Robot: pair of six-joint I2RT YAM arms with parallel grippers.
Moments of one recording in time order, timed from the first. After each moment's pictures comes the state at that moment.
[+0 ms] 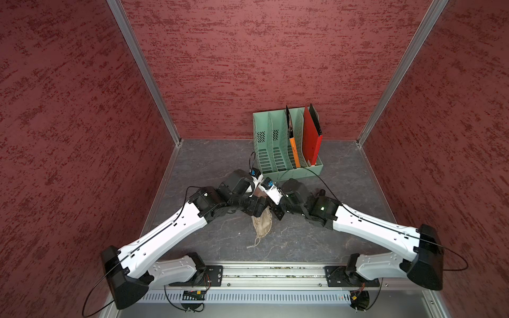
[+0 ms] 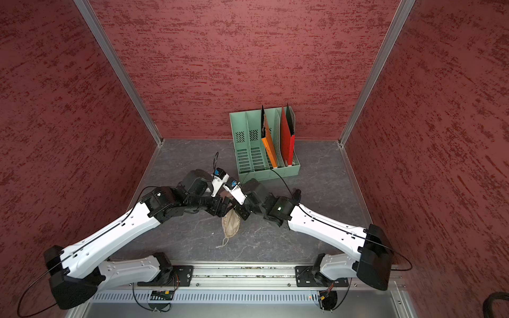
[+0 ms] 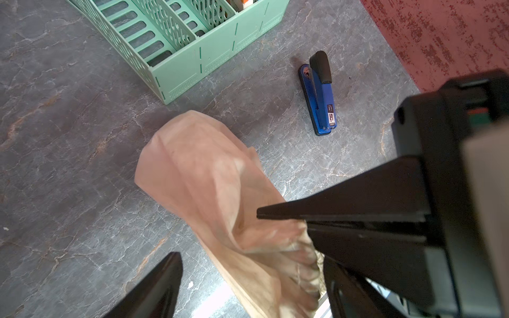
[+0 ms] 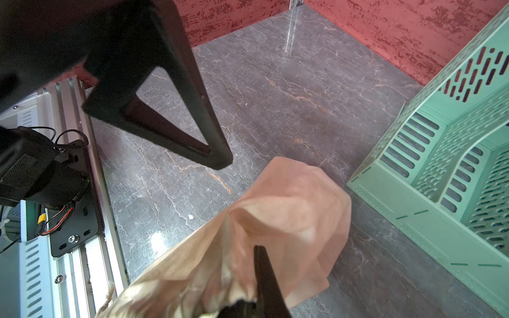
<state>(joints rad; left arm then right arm) -0.81 1.15 1.17 -0.87 0.05 -0.32 0.99 1.32 1.05 -0.32 -0.02 0.02</state>
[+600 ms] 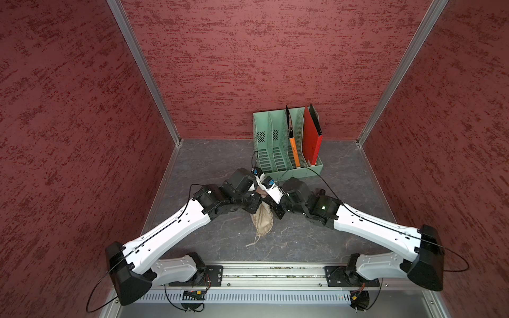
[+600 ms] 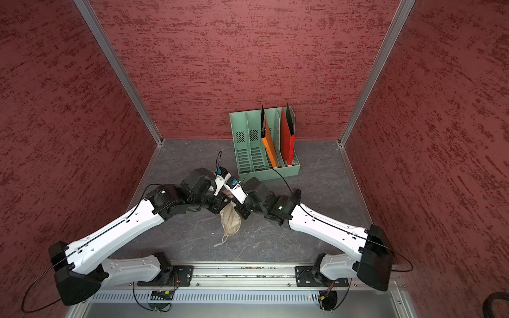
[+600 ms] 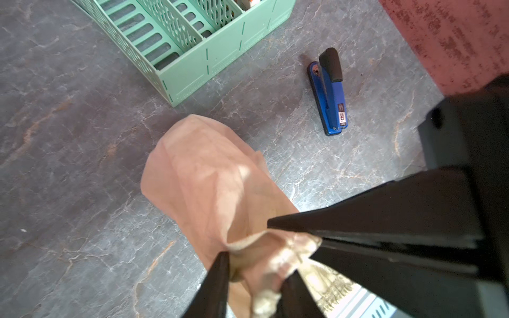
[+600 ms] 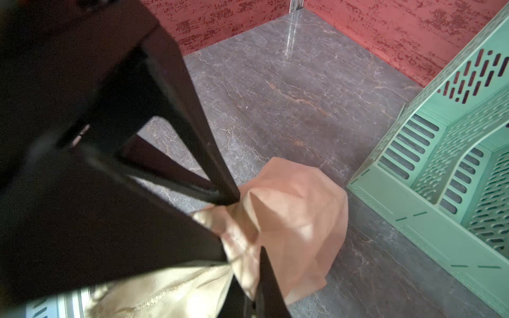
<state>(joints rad) -0.81 1.19 1.19 -0.87 0.02 -0.29 0.98 1.31 1.05 -0.33 -0.04 0.02</state>
